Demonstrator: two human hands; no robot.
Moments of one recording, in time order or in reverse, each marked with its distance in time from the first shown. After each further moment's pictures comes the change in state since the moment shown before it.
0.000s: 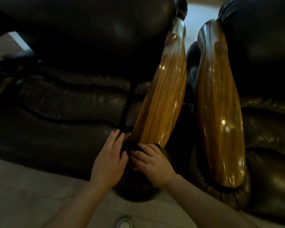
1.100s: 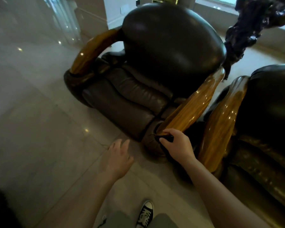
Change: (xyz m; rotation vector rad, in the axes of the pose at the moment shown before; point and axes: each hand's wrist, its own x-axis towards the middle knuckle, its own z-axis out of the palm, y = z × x) left_hand -0.309 0.131 -0.168 0.211 0.067 -0.442; right_hand -0.005 -0.150 -0.331 0.623 -0.198 0.597
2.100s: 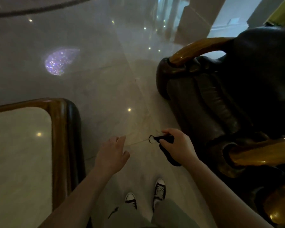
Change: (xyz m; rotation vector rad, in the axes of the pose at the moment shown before) left_hand -0.270 -0.271 -0.047 -0.155 0.188 -0.511; right_hand -0.144 -0.249 0.223 -0.174 -0.465 -0.453
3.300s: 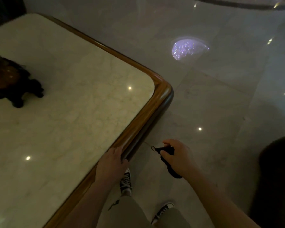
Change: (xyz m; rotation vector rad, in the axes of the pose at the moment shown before) left_hand -0.120 -0.148 0.036 -0.350 0.200 -1.108; right_hand 0.095 -0.177 0.208 -0.178 -0.754 -0.599
